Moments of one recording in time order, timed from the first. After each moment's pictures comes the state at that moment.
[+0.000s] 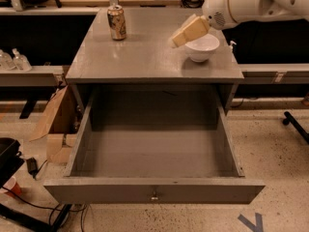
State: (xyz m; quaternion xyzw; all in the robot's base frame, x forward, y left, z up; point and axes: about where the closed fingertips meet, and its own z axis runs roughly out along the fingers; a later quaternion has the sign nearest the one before) arm 0.697 -0.102 1.006 -0.49 0.70 0.07 0.52
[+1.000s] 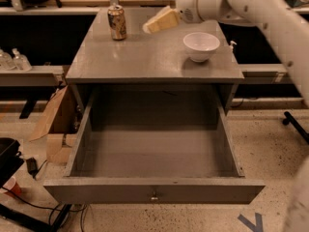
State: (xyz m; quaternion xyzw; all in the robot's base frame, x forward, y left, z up) arm 0.776 -0.042 1.008 -0.46 0.65 0.11 0.59
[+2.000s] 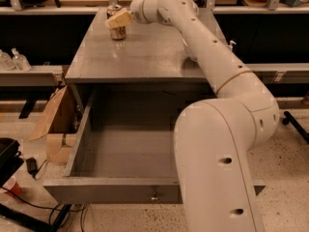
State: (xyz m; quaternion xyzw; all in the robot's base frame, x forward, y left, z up) arm 0.924 0.081 0.956 -0.41 0.66 0.12 0.62
